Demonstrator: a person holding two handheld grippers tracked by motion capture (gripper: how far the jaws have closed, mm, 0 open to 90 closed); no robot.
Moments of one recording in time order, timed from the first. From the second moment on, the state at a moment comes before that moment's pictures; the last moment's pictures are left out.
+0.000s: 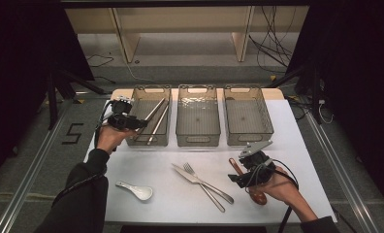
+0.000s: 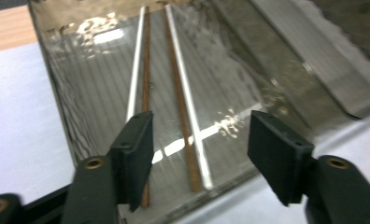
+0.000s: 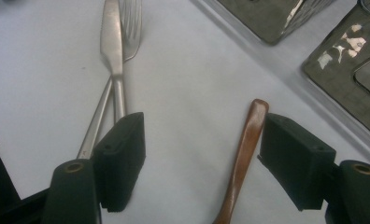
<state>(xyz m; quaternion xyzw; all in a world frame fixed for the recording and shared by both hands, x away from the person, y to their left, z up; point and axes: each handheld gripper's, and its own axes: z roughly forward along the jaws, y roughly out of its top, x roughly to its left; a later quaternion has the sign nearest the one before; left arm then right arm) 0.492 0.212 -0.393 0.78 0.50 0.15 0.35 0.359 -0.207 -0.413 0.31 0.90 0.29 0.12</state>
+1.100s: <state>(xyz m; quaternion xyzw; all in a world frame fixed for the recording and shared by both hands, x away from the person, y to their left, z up) 0.389 0.194 -0.397 0.79 0.41 0.12 0.44 0.373 -0.220 -0.434 0.37 0.90 0.20 0.11</state>
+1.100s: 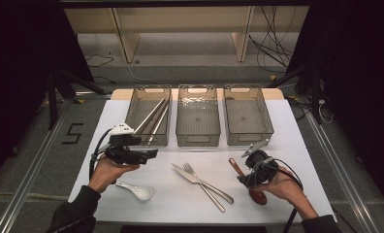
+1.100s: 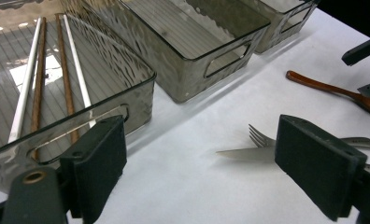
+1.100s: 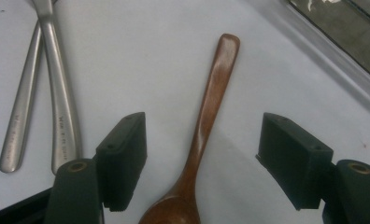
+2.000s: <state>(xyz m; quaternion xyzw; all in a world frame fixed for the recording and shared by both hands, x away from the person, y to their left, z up) 0.365 0.188 -0.403 0.81 0.37 0.12 0.44 0.387 -0.219 -0.444 0.37 0.91 0.16 0.08</state>
